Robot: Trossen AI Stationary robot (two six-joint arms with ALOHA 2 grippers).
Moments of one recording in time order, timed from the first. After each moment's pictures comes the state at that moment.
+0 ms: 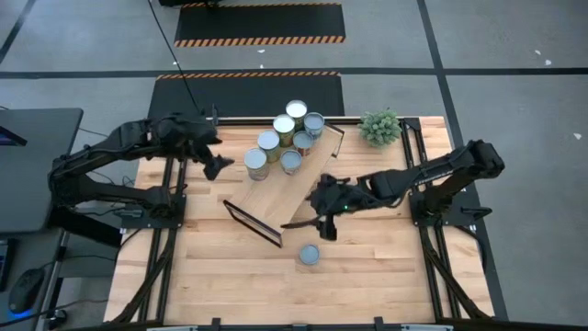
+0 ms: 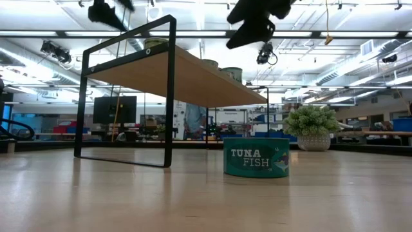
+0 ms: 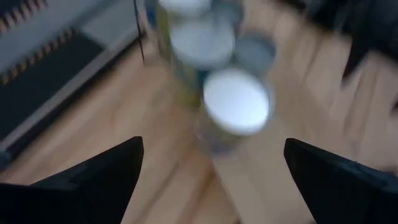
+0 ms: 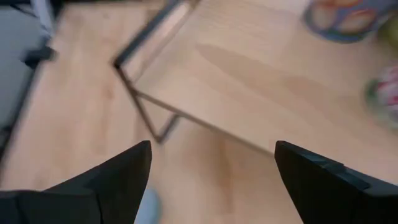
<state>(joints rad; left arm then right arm) 0.27 0.99 1.27 -1.01 -0.11 -0.29 0.22 1.51 1.18 -0.39 0.20 0.22</state>
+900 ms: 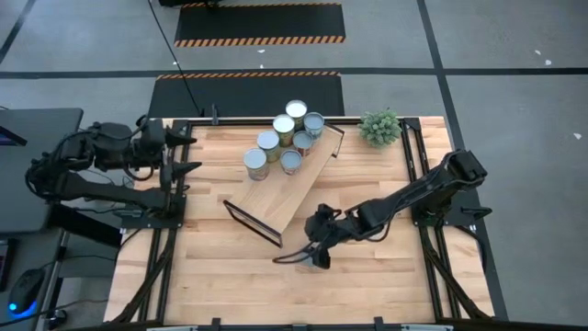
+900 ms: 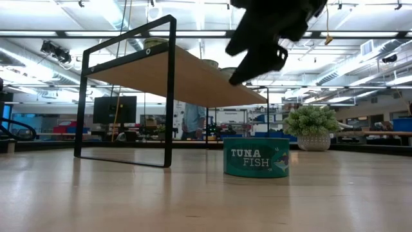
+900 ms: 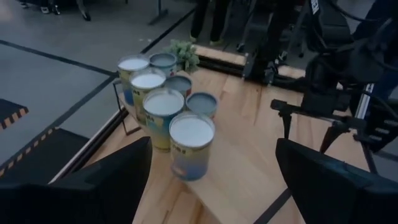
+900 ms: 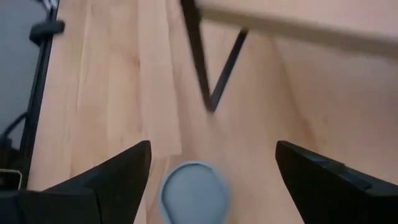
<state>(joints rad) 0.02 0.68 1.27 -0.96 -0.27 -0.20 0.38 1.70 1.13 -0.25 0.24 0.50</state>
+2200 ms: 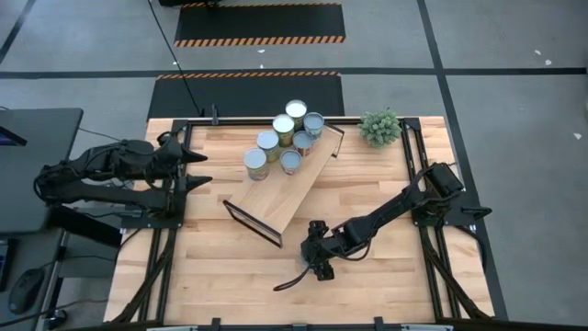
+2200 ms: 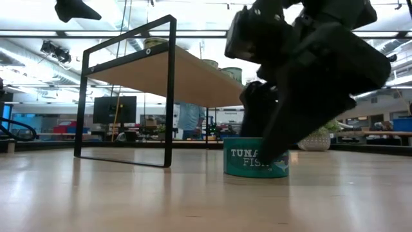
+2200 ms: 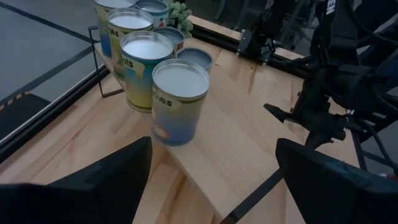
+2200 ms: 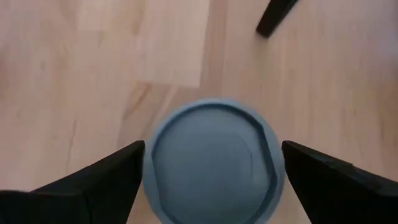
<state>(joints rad) 0.02 0.56 0.95 -0.83 -0.21 -0.33 0.41 1.93 1.13 -0.20 0.17 0.26</state>
